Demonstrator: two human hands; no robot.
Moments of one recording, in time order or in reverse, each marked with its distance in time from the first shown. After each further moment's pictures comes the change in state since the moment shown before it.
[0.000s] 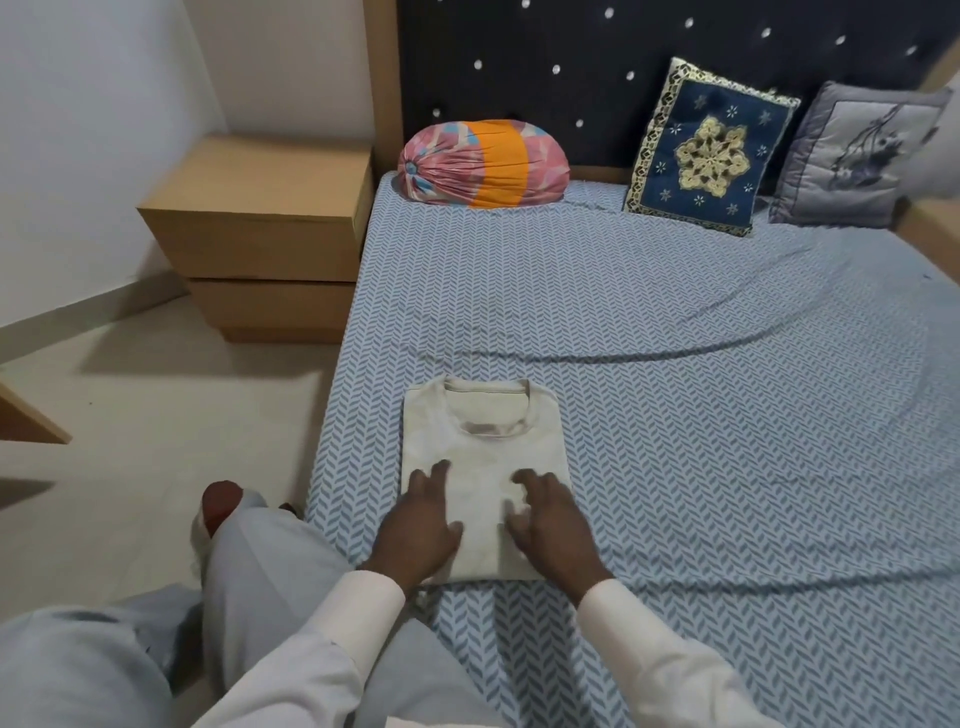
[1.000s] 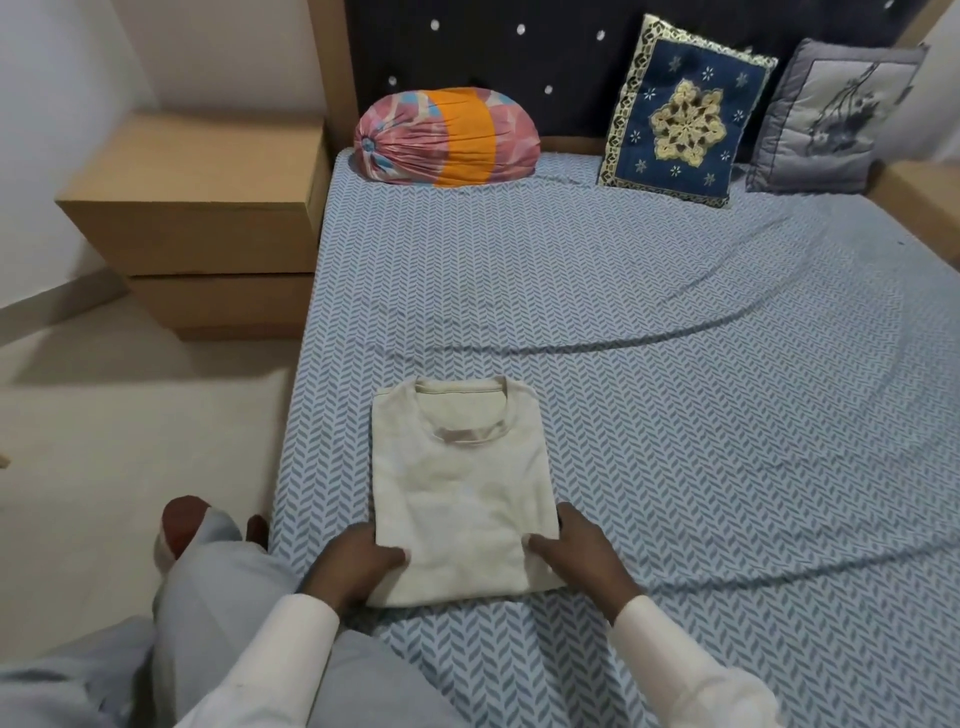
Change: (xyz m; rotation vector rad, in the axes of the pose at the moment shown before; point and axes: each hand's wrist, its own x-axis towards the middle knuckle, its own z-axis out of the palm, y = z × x) left_hand 0.018 -0.052 0.004 -0.485 -0.310 -0.418; right_hand 0.001 0.051 -0.011 0.323 -0.298 0.524
